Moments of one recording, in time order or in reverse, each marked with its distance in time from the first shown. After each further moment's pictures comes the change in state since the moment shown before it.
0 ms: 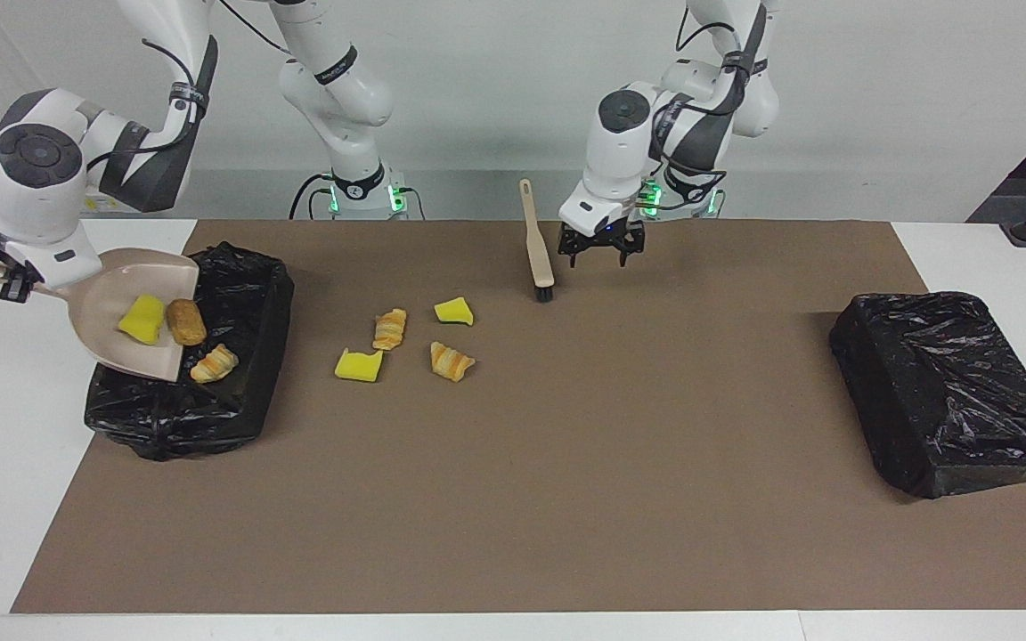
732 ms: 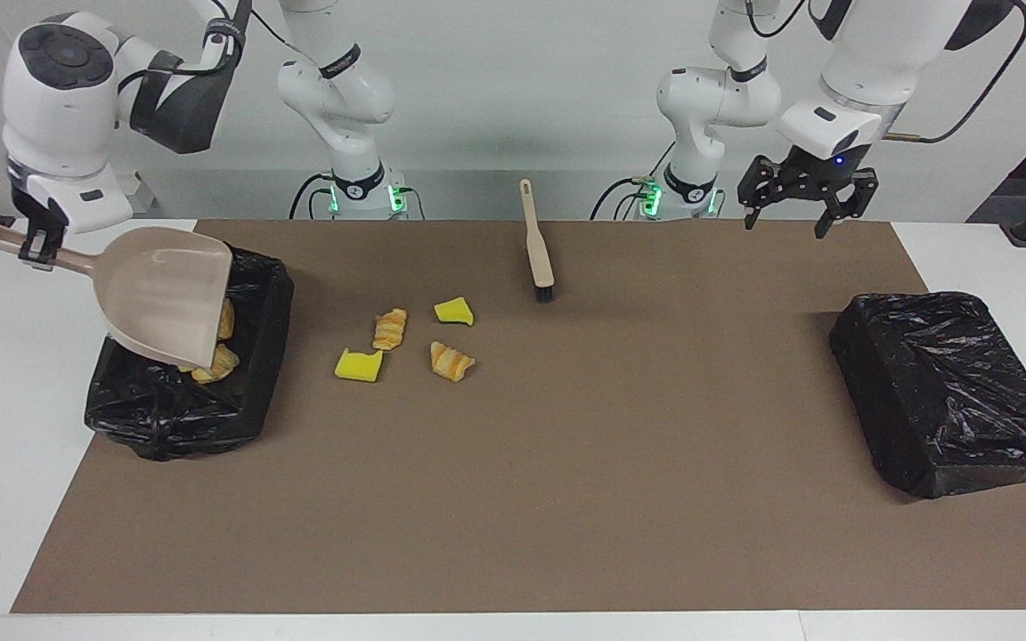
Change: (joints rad) left arm 0.189 0.152 0.001 0.499 0.000 -0.355 0.233; right arm 0.076 -0.069 0.013 0.013 0.283 -0.076 0.130
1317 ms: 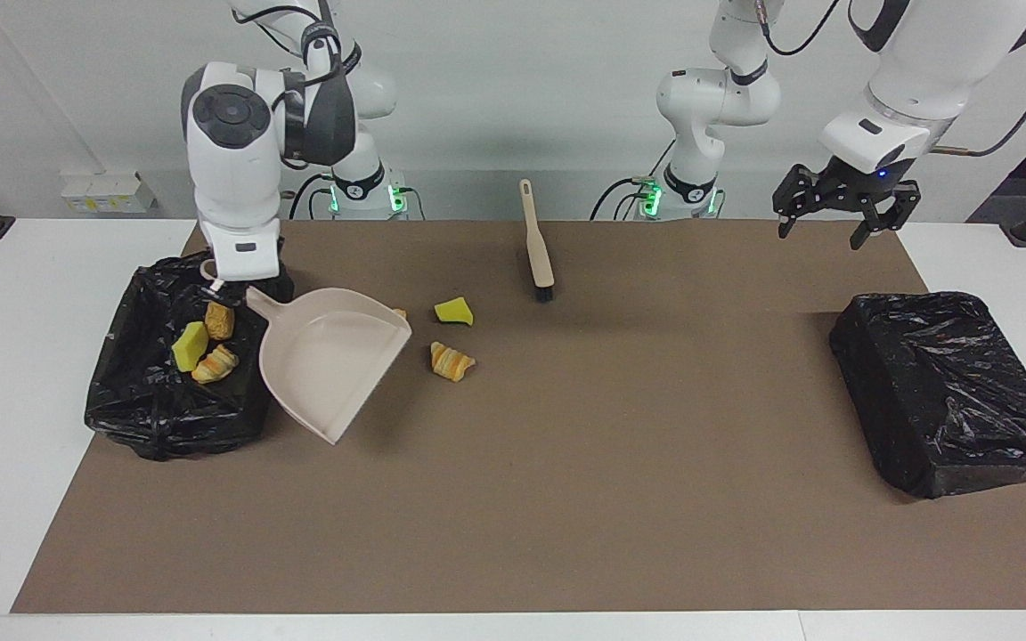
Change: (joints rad) left arm 0.059 0.031 0.002 0.049 0.000 -0.030 0.087; right arm 0.323 0.095 0.013 -0.011 0.326 -0.090 0.915
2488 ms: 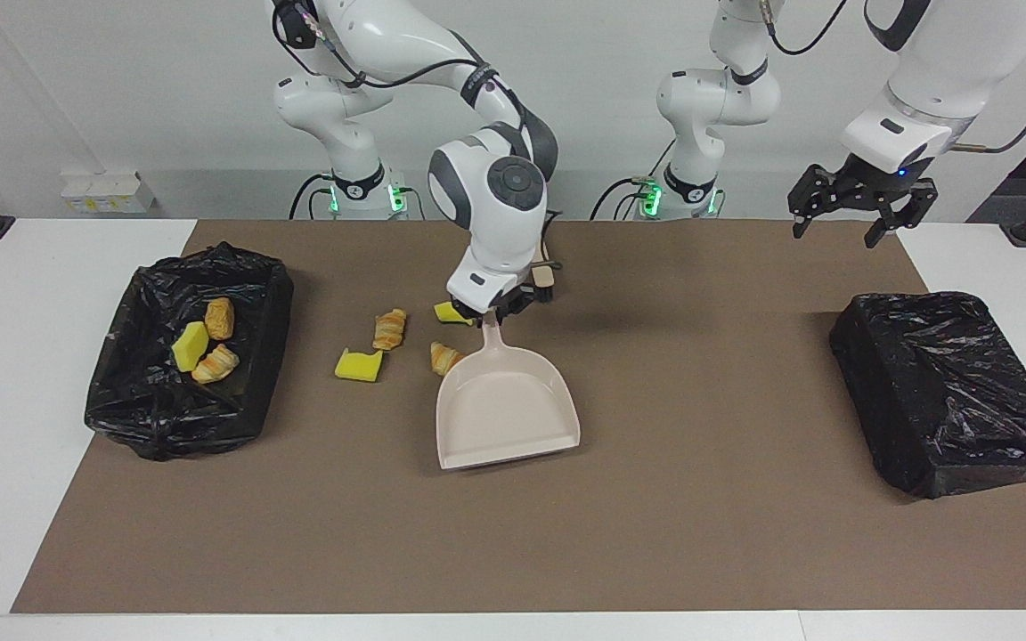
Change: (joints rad) left arm 0.031 -0.002 -0.001 -0.001 0.000 0.000 0.001; right arm 0.481 0.456 0.001 0.358 0.215 0.144 1.347
